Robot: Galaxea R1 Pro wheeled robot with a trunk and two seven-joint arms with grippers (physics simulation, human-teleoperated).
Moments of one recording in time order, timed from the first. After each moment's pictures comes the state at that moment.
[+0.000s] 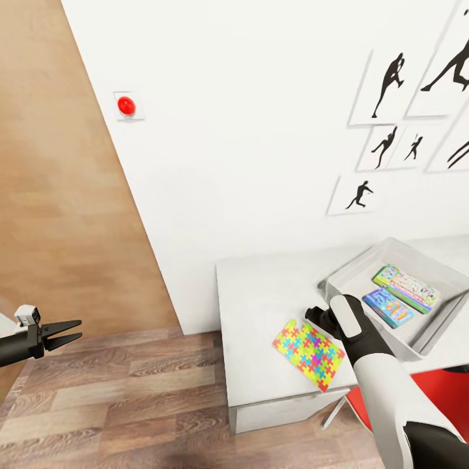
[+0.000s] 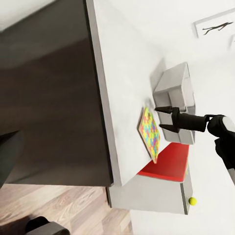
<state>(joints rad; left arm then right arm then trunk) -0.55 0.59 0.42 -0.85 0.07 0.97 -1.57 -0.85 -0.02 -0.14 -0.78 -0.75 0.78 -0.68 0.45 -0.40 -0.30</state>
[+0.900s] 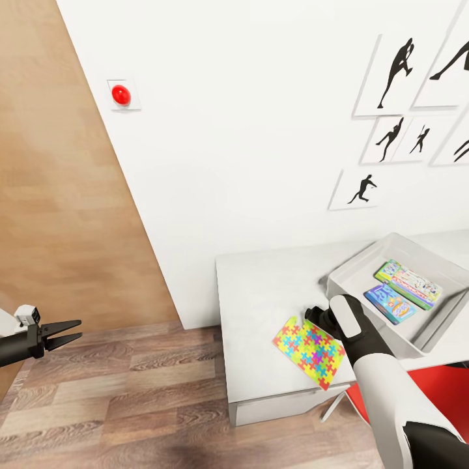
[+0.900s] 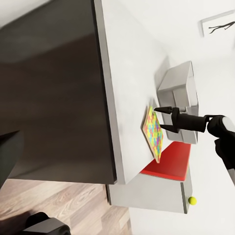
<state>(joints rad) -0.55 0.59 0.42 -0.85 0.07 0.97 -1.57 -0.84 -0.02 -0.14 -0.78 -0.75 0.78 -0.68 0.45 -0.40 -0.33</state>
